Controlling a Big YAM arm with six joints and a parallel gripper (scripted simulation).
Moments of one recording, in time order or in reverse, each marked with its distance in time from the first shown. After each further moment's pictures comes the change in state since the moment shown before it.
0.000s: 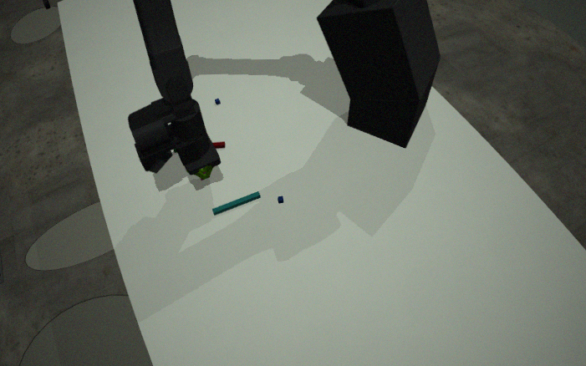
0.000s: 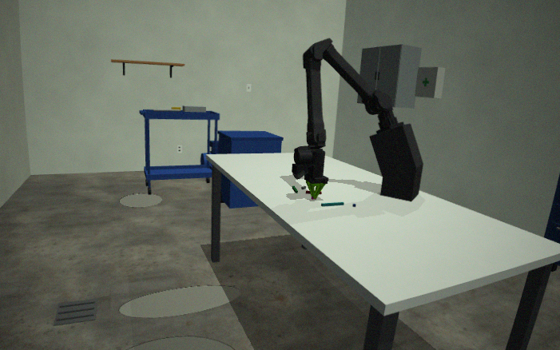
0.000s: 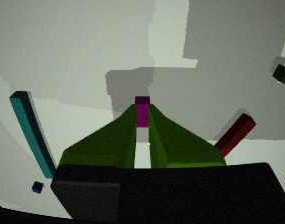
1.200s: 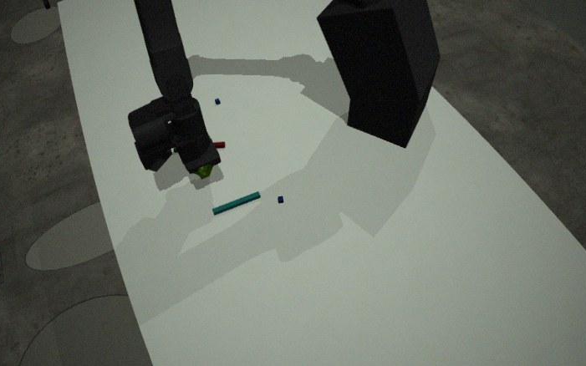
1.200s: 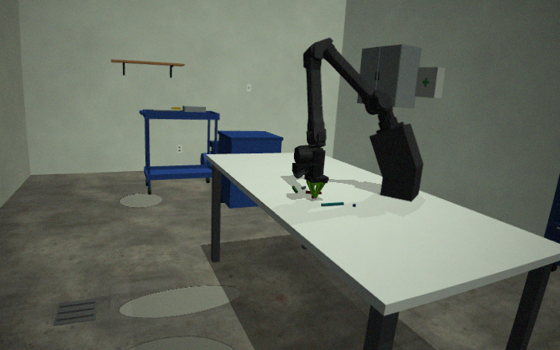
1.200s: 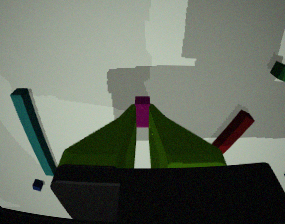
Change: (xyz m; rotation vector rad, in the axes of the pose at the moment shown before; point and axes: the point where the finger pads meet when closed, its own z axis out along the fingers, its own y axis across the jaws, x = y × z) arm 0.001 -0.001 -0.003 0.000 0.000 0.002
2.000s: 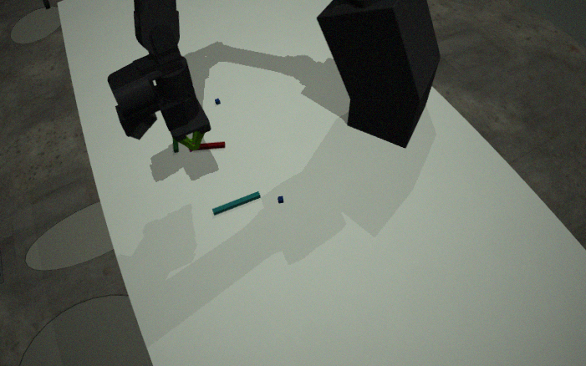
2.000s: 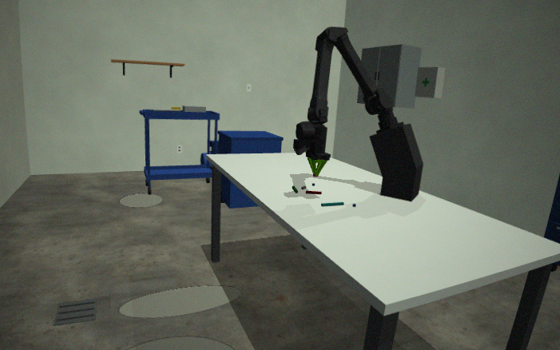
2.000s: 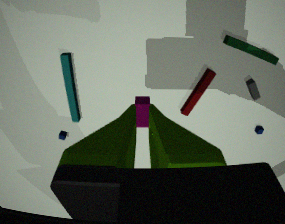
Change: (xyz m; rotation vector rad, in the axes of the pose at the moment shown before) arm -0.003 0.001 -0.096 -0.003 -0.008 0.000
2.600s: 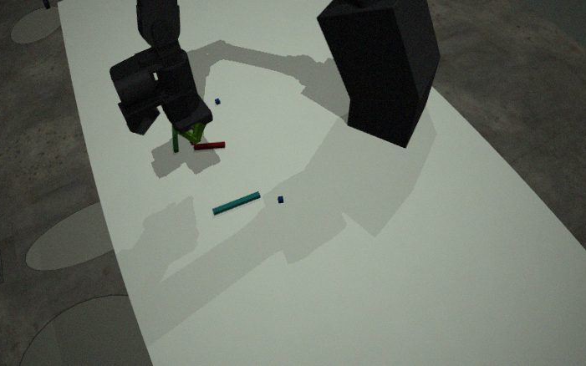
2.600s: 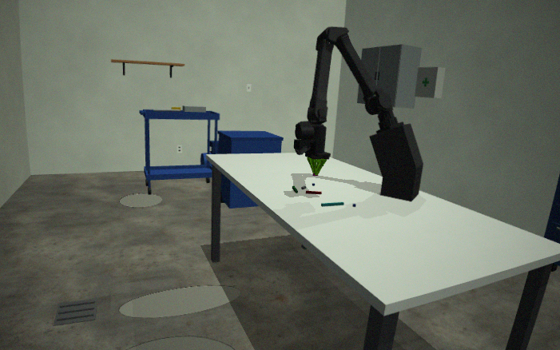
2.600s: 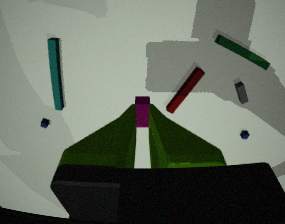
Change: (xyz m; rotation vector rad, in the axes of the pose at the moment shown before) arm 0.008 -0.016 0.001 -0.008 0.009 -0.101
